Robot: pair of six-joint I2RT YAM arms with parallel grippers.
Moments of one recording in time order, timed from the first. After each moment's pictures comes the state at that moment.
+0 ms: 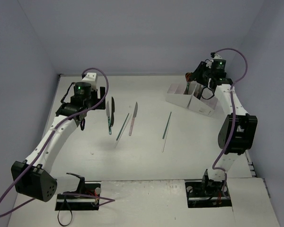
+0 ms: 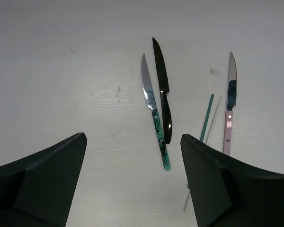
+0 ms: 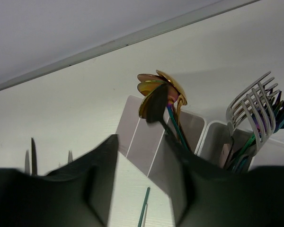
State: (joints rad) left arm -0.29 1.26 1.19 -0.53 -0.18 -0.13; right arm -0.05 1.82 1.55 -0.24 -0.26 0.41
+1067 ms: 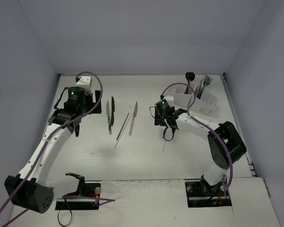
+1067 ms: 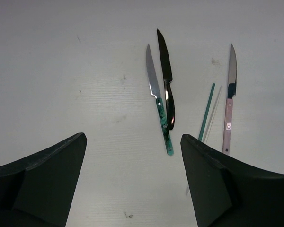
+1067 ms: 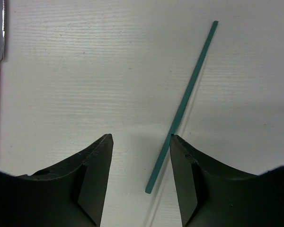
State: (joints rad) left arm -0.27 1.16 1.16 -0.58 -0.16 -0.13; right arm 0.59 1.66 1.02 -0.31 0.31 0.51
